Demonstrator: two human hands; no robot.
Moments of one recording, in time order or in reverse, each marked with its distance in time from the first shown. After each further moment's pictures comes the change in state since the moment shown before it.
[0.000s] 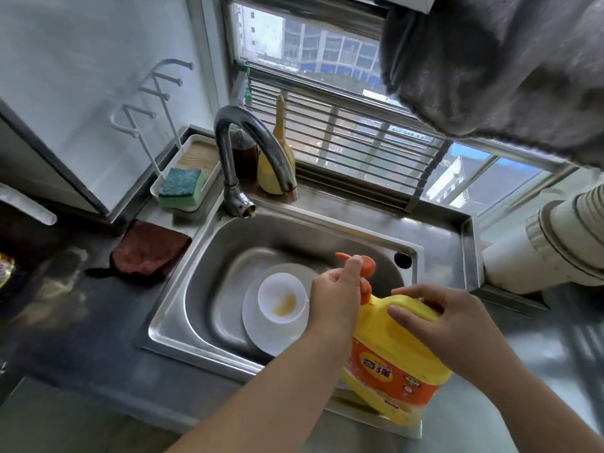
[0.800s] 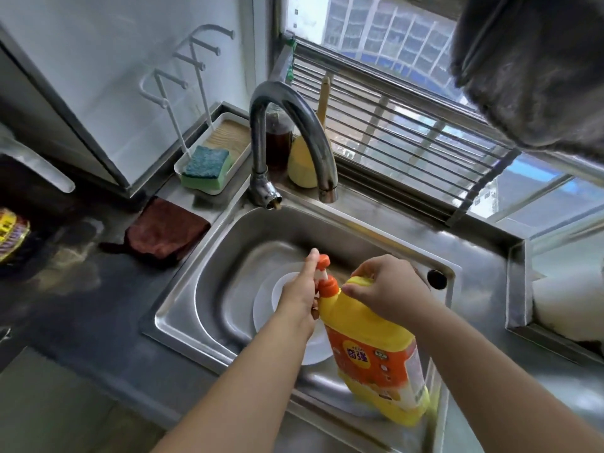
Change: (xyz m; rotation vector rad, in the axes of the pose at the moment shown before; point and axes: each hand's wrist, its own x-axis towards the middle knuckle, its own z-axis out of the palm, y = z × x) left_hand 0.087 -0.025 -0.056 -0.277 0.177 -0.315; right_hand 0.113 -0.039 0.068 -0.275 -0.206 0.038
